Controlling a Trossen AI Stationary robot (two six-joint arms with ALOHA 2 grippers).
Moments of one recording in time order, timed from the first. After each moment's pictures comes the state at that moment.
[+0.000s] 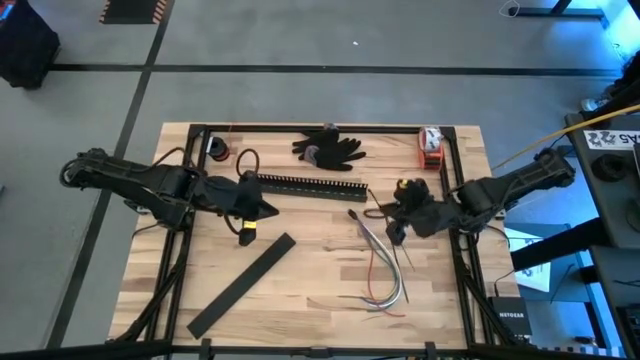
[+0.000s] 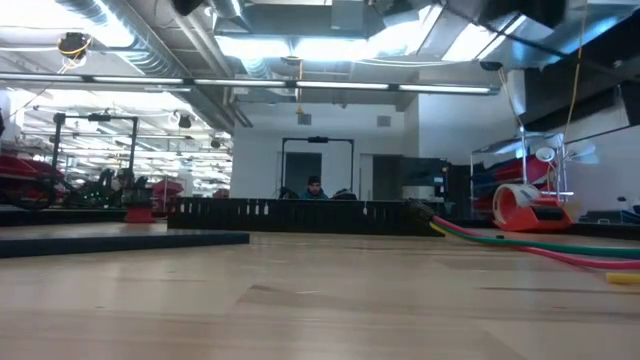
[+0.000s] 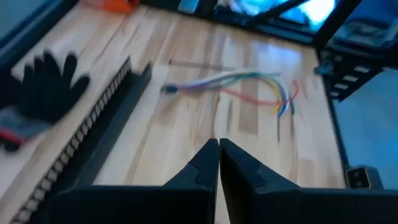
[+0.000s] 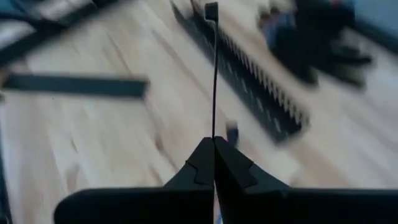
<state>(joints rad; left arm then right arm) -0.24 1.09 1.10 -0.58 -0.27 -0.32 0.41 1.14 1.12 -0.86 0.56 0.85</state>
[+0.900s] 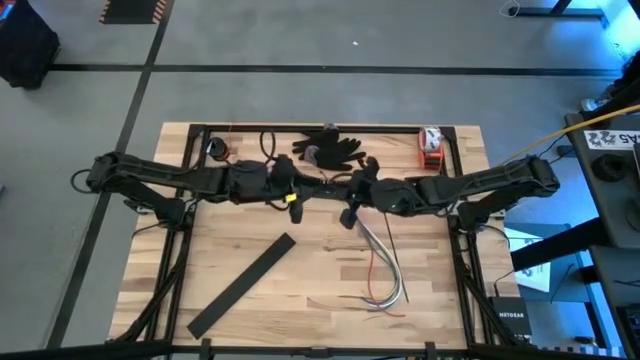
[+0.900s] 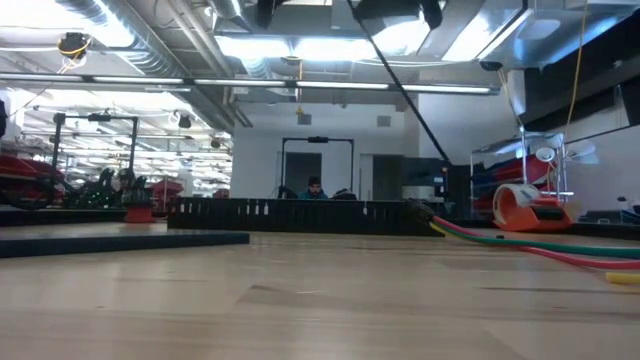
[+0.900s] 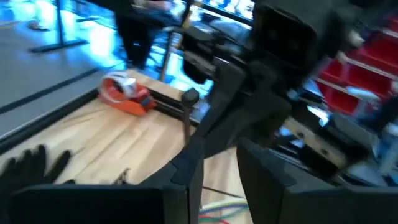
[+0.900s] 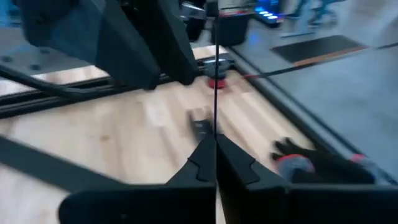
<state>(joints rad) -0.07 1.34 1.10 0.07 -0.33 -0.37 0.17 1.39 1.13 -0.19 0.56 0.23</state>
